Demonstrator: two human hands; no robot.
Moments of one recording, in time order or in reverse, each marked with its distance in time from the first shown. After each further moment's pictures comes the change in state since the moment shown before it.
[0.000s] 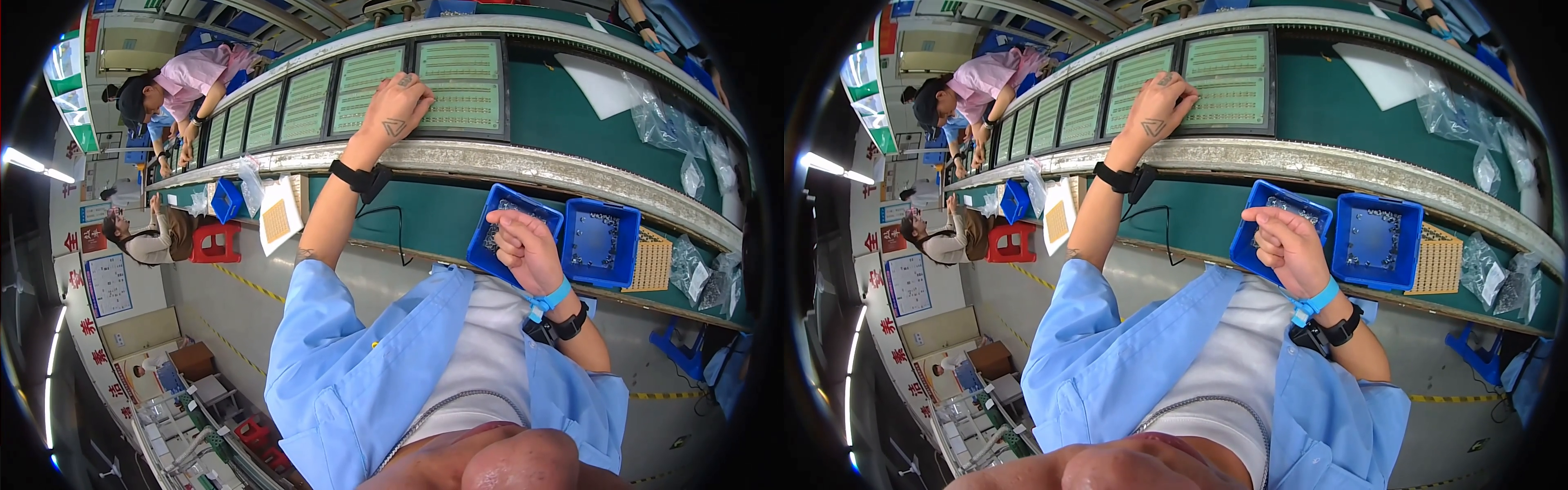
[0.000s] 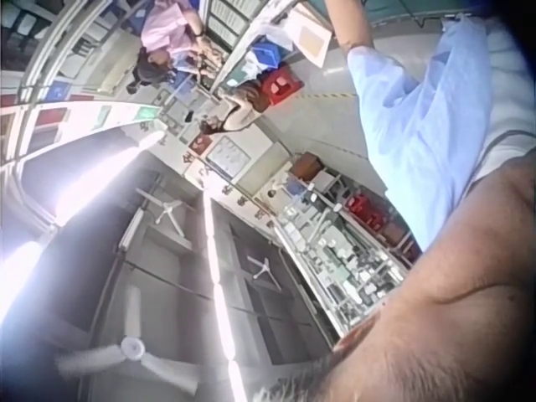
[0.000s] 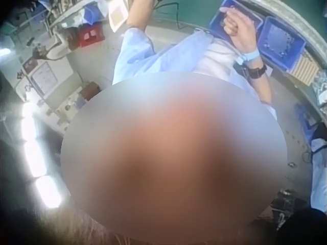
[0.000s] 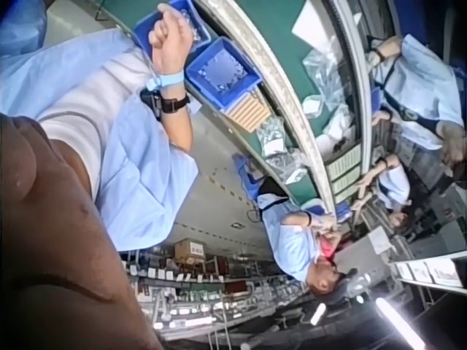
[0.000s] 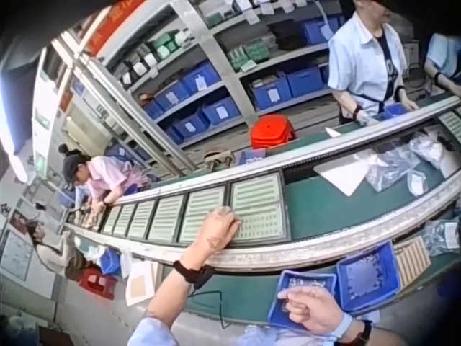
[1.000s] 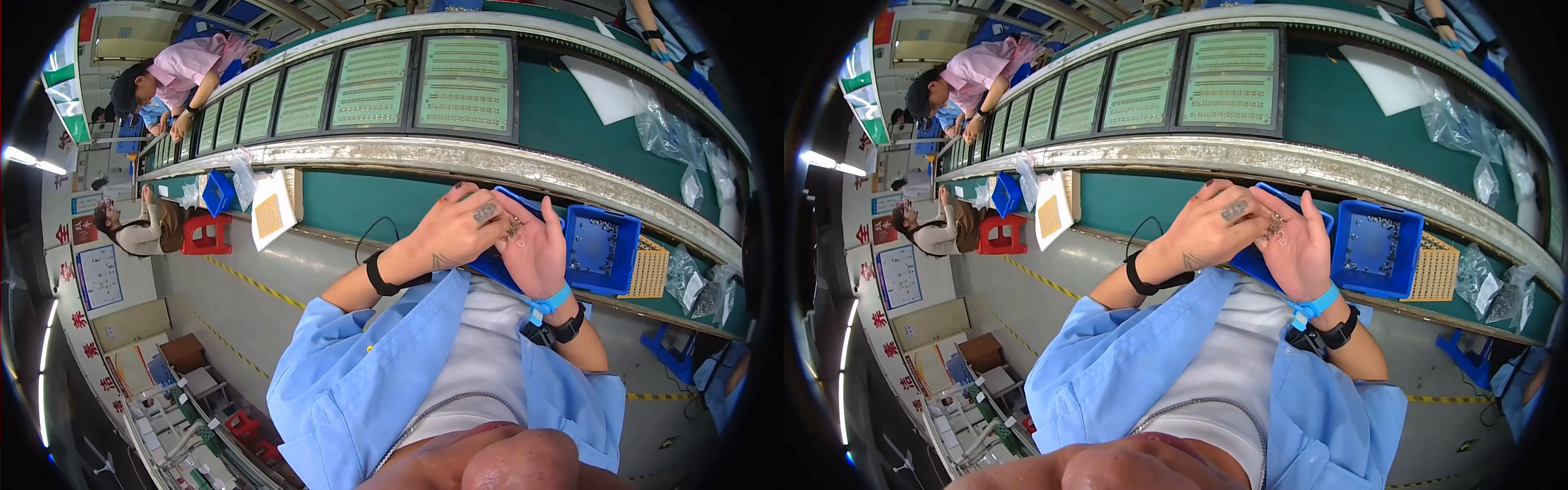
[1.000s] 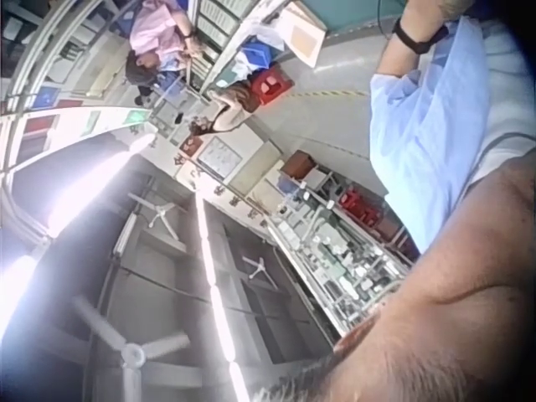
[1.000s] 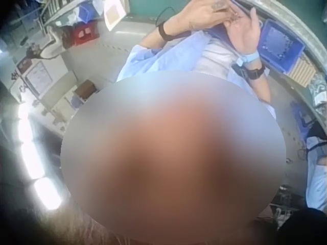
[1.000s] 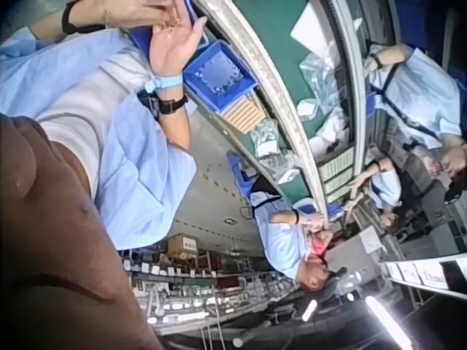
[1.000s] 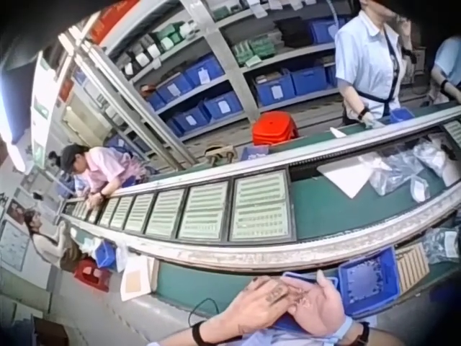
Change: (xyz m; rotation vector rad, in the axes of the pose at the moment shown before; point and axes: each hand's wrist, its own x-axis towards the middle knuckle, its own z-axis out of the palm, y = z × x) left_hand -0.071 0.158 -0.013 -0.293 0.030 0.189; right_hand 0.025 0.007 0.007 0.340 -0.104 -0.083
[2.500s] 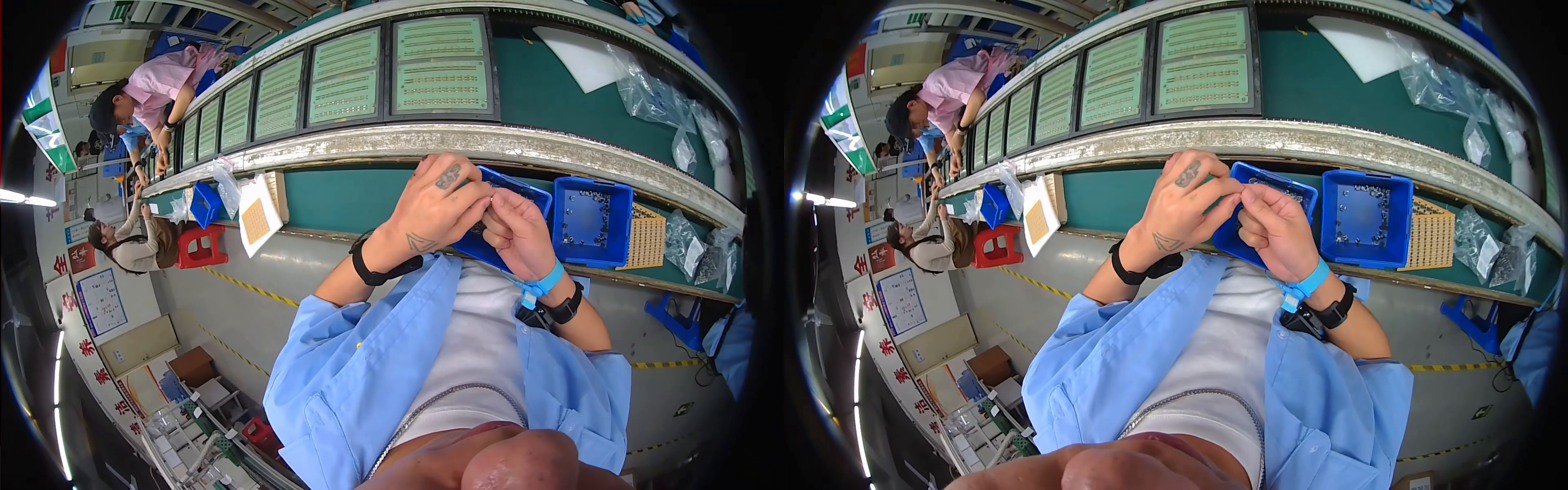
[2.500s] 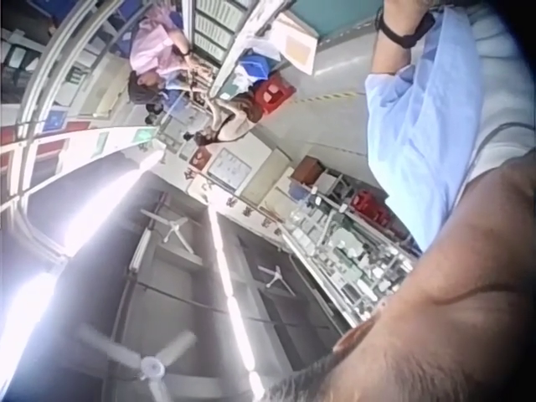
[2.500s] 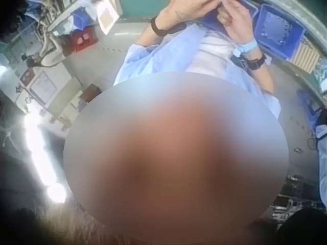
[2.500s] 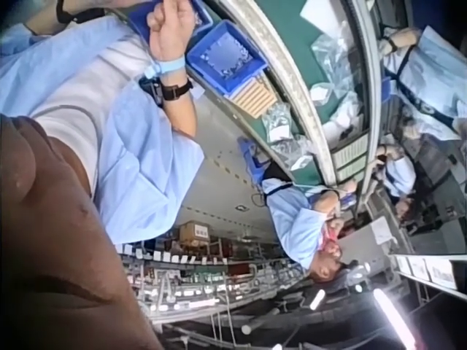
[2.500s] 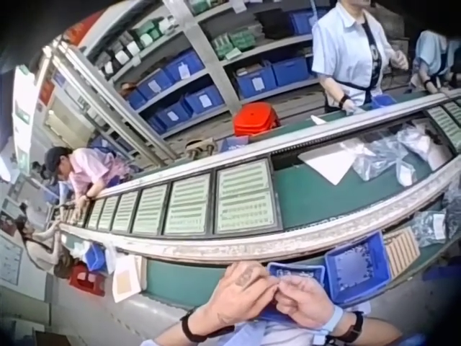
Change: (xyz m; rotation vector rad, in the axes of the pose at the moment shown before) left_hand 0.012 -0.004 0.013 -0.077 0.100 -0.096; right_hand -0.006 -0.006 -0.025 -0.263 0.092 0.038
